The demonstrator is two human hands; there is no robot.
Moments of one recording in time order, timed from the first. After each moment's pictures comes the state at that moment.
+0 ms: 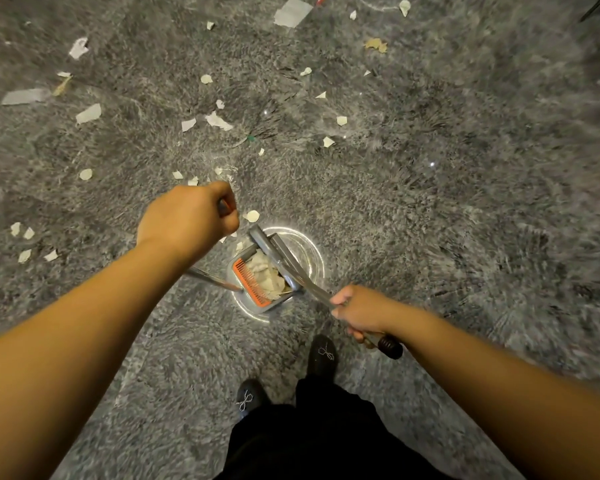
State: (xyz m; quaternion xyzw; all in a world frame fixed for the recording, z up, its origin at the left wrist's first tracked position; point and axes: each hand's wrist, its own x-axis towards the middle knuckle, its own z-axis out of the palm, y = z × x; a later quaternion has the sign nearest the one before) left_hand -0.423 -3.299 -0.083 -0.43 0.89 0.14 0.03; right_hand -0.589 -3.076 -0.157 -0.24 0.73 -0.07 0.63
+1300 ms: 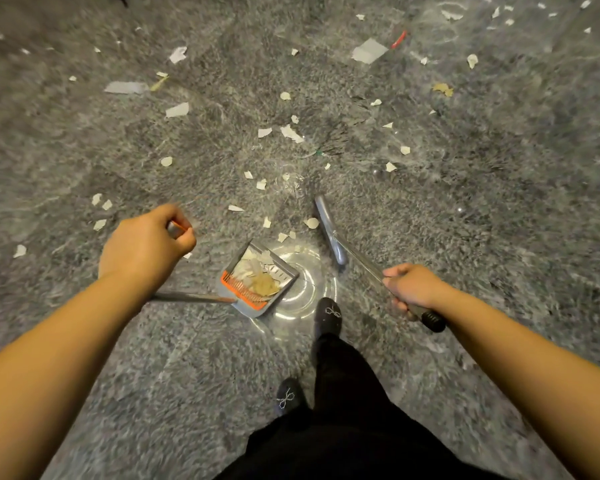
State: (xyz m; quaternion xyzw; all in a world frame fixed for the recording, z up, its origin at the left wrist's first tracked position) left_hand -0.136 -3.348 -0.072 -0.61 0.77 0.17 -0.06; right_hand -0.475 -3.151 -0.139 -0.16 0.80 -0.19 0.56
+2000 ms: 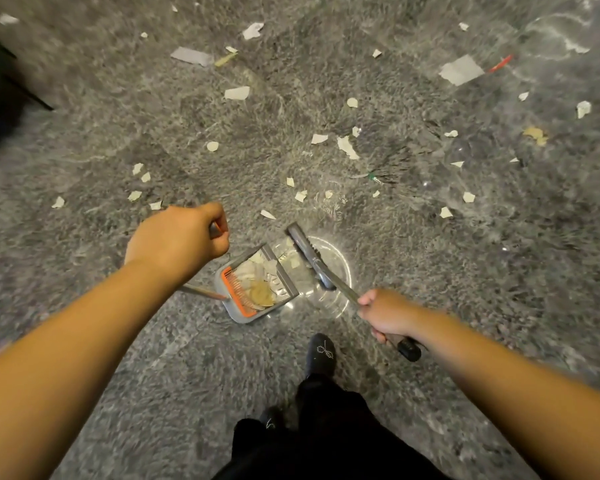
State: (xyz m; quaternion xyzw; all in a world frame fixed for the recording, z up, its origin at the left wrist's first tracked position) left_hand -0.190 -3.469 -0.081 -0.59 0.80 0.12 0.04; right_hand -0.487 -3.350 -0.164 -0.43 0.70 0.13 0.56
